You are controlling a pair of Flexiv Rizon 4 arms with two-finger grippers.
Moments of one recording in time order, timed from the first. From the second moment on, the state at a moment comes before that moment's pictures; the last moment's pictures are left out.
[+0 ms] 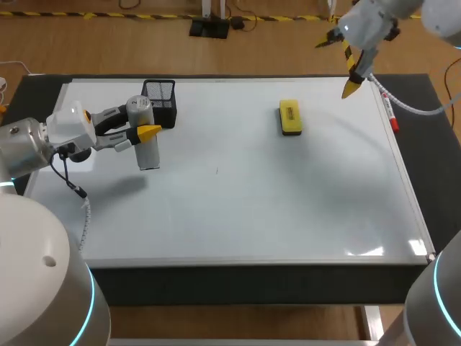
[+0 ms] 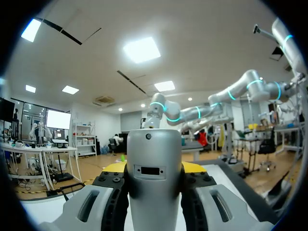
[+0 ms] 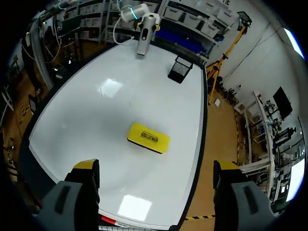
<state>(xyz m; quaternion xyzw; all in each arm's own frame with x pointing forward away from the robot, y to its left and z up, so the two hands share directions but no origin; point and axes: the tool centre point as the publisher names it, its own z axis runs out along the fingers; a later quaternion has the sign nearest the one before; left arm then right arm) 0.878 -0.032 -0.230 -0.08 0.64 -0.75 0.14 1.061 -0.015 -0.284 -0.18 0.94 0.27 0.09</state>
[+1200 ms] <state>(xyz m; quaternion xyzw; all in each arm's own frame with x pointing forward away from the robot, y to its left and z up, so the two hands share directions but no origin) 0.894 -0.033 -0.207 -0.07 0.64 -0.75 0.13 1.051 -0.023 -0.269 -0.16 0.94 0.28 0.09</state>
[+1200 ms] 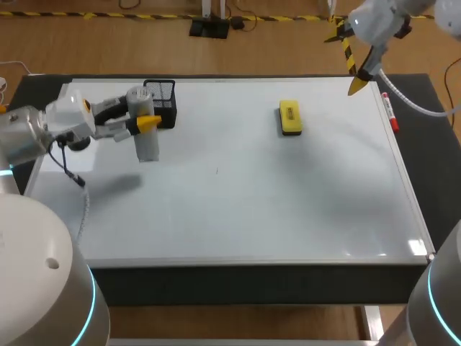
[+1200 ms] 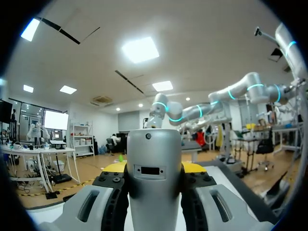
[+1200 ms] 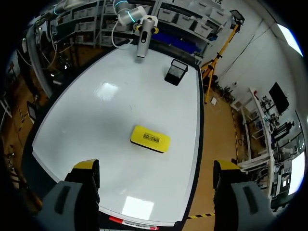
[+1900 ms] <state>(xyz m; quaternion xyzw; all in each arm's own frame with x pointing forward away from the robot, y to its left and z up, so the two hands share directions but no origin) 1.006 -0.036 -0.147 -0.03 0.63 -0.77 0.11 1.052 -0.023 -0.269 -0.16 0.94 0.28 0.09</state>
